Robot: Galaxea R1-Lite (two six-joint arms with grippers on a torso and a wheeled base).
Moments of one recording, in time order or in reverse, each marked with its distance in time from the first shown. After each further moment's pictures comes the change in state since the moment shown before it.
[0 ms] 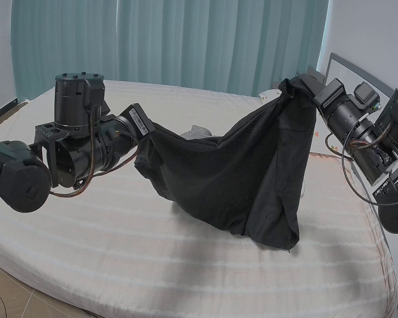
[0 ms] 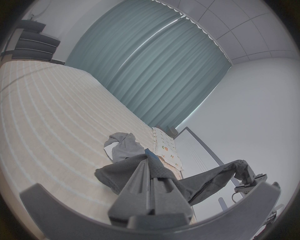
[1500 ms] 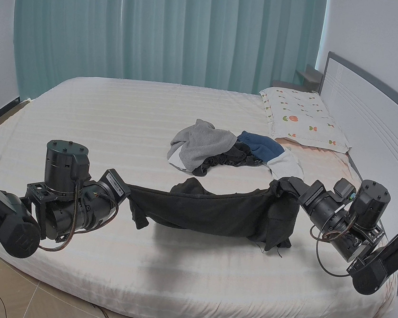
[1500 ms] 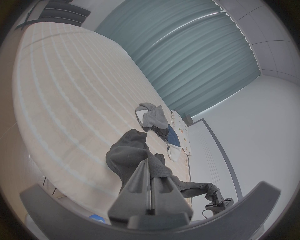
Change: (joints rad) left arm 0.053 0.004 0.376 -0.140 -0.120 -0.271; right arm -0.043 0.150 0.521 -0.330 -0.025 0.172
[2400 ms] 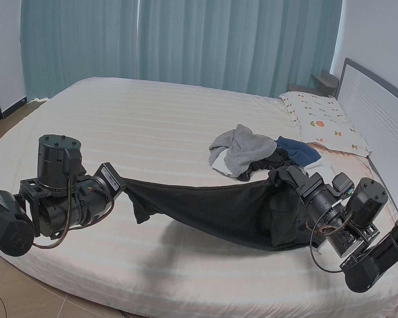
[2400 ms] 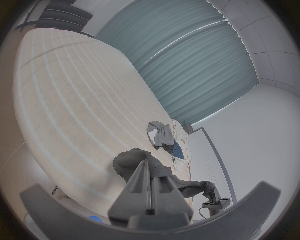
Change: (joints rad) left arm 0.009 -0.037 0.001 0.000 0.002 0.002; right arm 0.008 0.054 -0.038 -0.113 -0.022 0.014
